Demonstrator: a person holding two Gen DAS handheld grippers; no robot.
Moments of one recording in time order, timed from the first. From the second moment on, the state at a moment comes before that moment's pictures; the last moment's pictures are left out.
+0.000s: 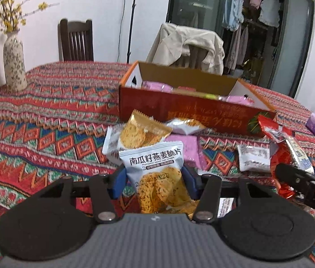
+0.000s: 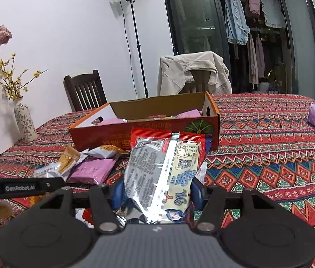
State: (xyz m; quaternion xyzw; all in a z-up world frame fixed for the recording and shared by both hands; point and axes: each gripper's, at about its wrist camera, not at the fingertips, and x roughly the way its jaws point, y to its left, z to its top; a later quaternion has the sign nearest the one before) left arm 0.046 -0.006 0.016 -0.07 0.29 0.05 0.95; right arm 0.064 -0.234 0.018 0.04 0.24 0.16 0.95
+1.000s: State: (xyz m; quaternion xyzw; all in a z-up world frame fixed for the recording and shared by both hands) left arm 0.141 -0.001 0.114 -0.07 0.17 0.06 0.98; right arm 0.165 -0.208 0.097 0.00 0.14 0.15 0.98
